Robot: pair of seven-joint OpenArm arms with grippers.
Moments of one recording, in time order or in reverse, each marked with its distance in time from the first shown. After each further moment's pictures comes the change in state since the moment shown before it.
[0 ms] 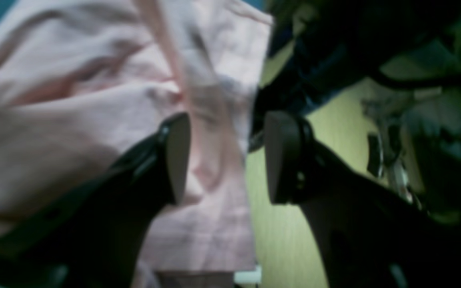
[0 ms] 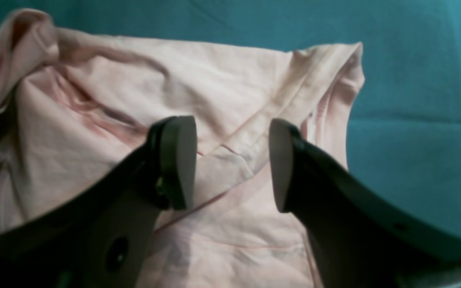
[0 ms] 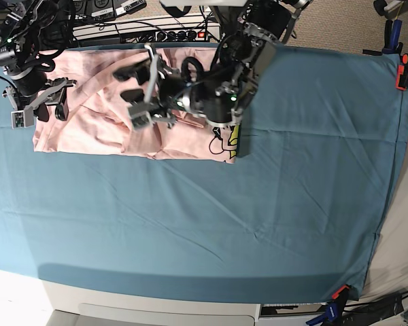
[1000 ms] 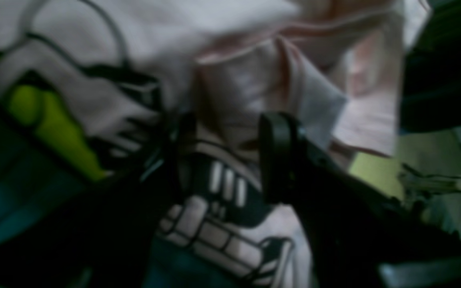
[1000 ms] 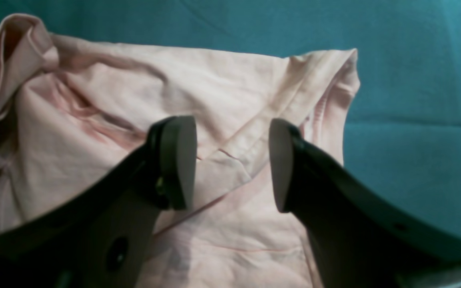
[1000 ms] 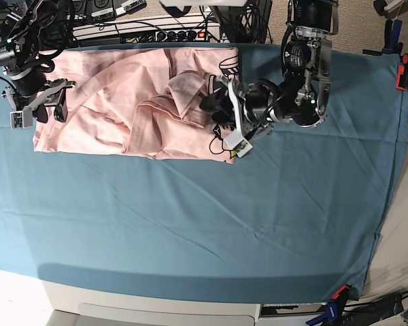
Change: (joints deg) left arm 5.0 -10.1 -24.7 4.1 0.0 5.4 4.2; right arm 0.0 0.1 0.0 0.0 0.0 0.0 0.6
